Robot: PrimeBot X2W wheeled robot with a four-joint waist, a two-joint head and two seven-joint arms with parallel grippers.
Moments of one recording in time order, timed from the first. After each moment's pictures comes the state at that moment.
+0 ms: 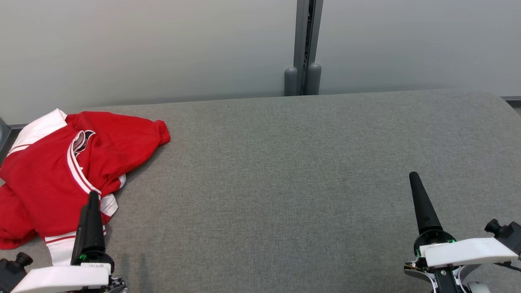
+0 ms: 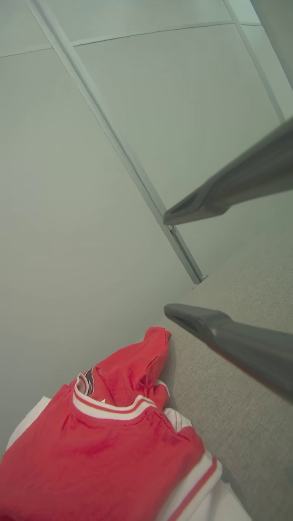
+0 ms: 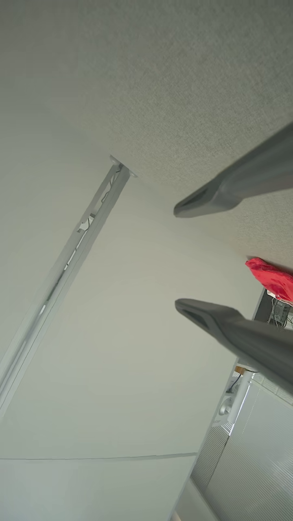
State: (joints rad) left arm 0.03 0.03 0.16 0.08 -1.09 -0.13 -0.03; right arm -0.06 -0.05 0.12 0.10 1.21 0.13 -0.13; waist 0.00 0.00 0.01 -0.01
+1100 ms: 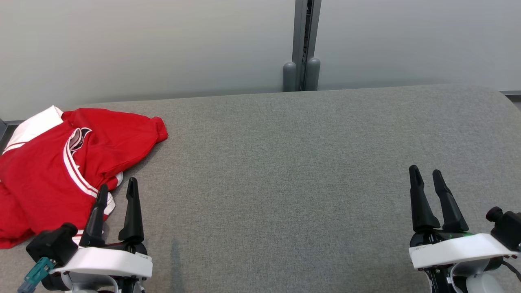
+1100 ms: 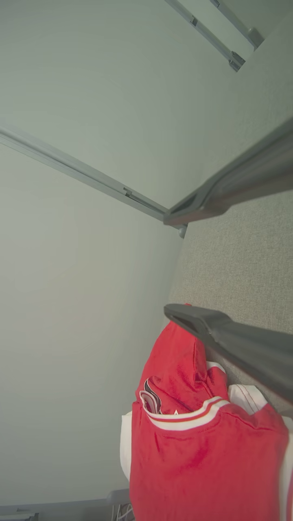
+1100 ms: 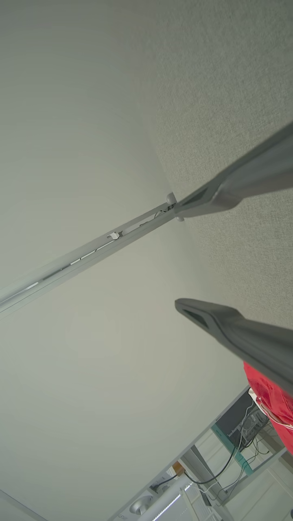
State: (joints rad) left arm -0.03 0.04 0.05 0.11 -0.46 -0.07 -0.15; right arm -0.08 -0.04 0.07 0.11 0.63 0.13 -0.19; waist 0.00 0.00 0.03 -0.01
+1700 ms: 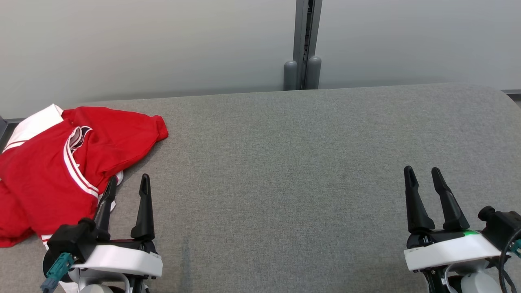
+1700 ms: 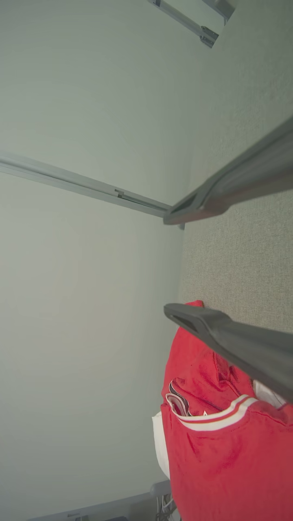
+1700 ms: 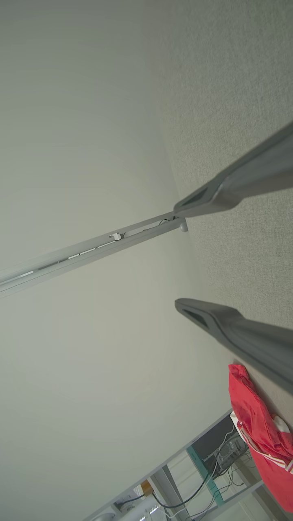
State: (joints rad) left arm -0.05 0.04 0.01 0.12 -0.30 -0.06 -0.20; right arm -0.08 -0.04 0.07 0.12 0.48 0.13 -0.22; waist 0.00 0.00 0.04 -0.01
